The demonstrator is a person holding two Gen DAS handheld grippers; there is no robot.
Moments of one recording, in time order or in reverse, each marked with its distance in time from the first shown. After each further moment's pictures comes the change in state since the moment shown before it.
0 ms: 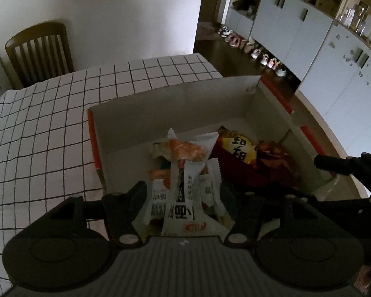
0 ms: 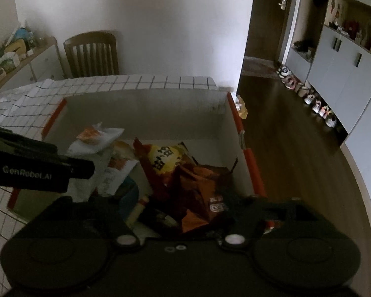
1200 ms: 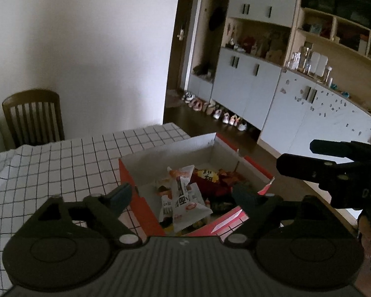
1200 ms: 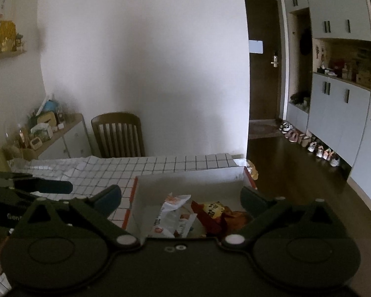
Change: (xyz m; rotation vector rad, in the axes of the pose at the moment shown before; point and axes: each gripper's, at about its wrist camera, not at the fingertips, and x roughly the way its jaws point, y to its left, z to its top) left arm -0.163 0.042 -0.072 0.114 -0.364 -0.155; right arm -0.158 0.061 -0.019 0.097 -0.377 0.056
